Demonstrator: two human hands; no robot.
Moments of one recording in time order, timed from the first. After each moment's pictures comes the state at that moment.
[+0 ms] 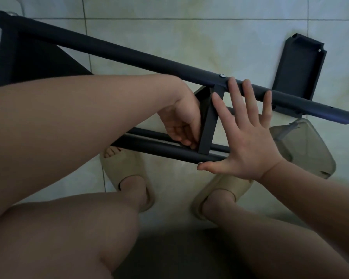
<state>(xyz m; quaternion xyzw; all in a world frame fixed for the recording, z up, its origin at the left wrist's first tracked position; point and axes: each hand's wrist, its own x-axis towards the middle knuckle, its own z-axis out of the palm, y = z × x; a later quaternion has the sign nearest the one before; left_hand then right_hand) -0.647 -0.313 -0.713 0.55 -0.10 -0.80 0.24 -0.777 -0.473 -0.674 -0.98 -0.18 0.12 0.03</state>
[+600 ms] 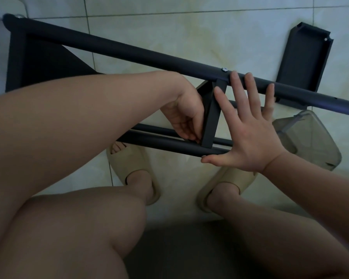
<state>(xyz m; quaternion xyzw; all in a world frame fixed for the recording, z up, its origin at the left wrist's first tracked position) -0.651 -0.311 -0.714 0.55 -0.07 -0.79 0.26 -0.778 -0.473 -0.677 -0.98 -0.17 0.11 0.03</state>
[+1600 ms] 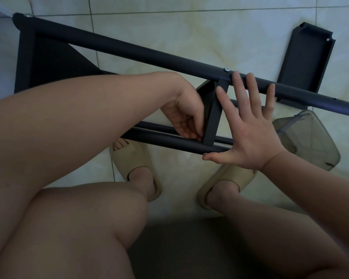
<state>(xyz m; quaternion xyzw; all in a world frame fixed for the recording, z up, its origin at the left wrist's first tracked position) -0.653 -0.306 -0.716 0.54 -0.04 -0.79 0.28 -0.778 -0.473 -0.677 -0.98 -0.17 0.11 0.04</state>
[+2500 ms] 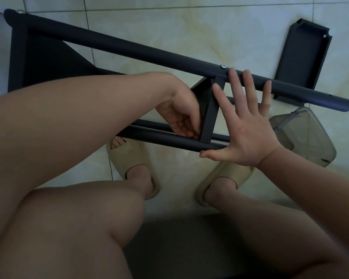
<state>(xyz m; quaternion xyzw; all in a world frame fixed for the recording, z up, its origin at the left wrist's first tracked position) -0.656 -0.302 -0.721 0.52 -0.03 -0.80 0.31 -0.777 -0.473 -0.676 -0.98 -0.18 0.12 0.04</state>
